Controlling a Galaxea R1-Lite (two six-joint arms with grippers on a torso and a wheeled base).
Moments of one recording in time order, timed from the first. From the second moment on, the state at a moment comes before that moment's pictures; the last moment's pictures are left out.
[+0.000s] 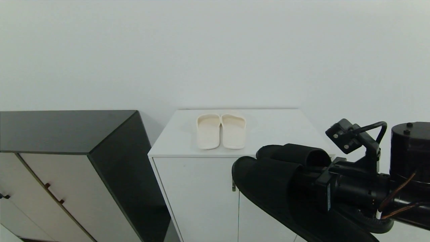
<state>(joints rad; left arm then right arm) 0.00 0.00 0.00 0.00 -0.01 0.00 0.71 1.43 -0.62 -0.54 0.07 0.10</state>
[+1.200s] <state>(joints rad) 0.00 0.00 0.00 0.00 -0.01 0.00 0.71 1.44 -0.59 -0.53 0.07 0.10</state>
